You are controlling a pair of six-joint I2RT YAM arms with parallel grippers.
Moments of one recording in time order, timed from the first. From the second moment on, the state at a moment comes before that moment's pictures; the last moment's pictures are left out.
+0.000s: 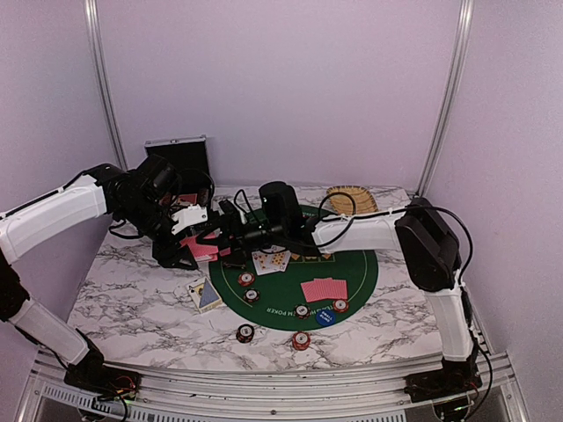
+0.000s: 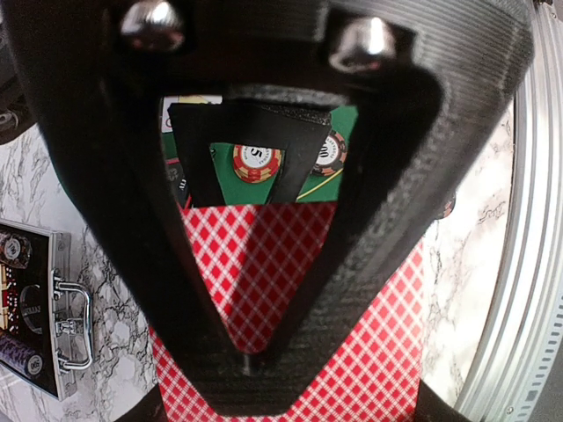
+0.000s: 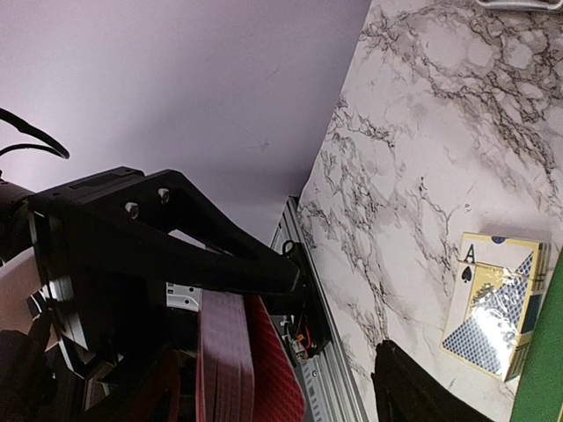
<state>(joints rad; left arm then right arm) -0.56 1.45 1.30 -1.01 0.28 0.69 0.90 2.23 1.65 0.32 -0.83 1.13</state>
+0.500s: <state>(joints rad) -0.56 1.45 1.30 -1.01 0.28 0.69 0.88 2.18 1.65 0.21 -0.83 1.07</state>
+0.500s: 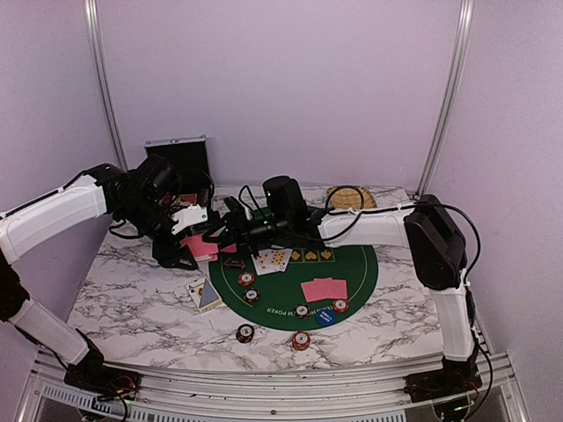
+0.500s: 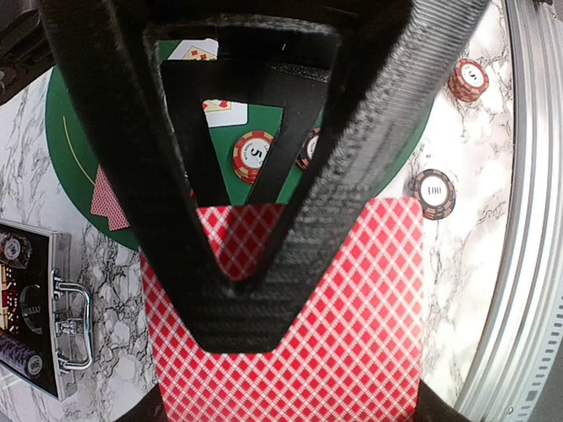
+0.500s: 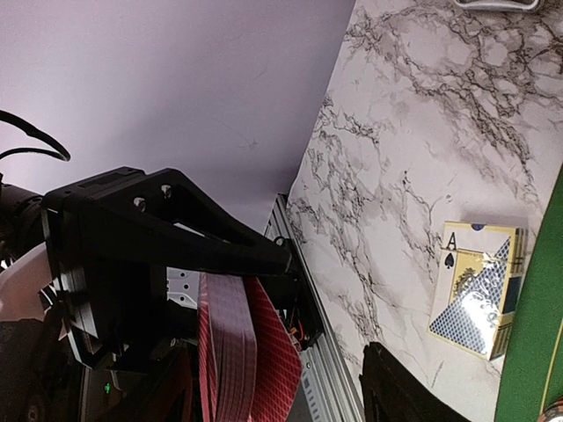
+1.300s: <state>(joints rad) -0.56 1.45 1.30 -1.01 0.28 0.69 0.89 2.23 1.69 0.20 -0.88 1.08</state>
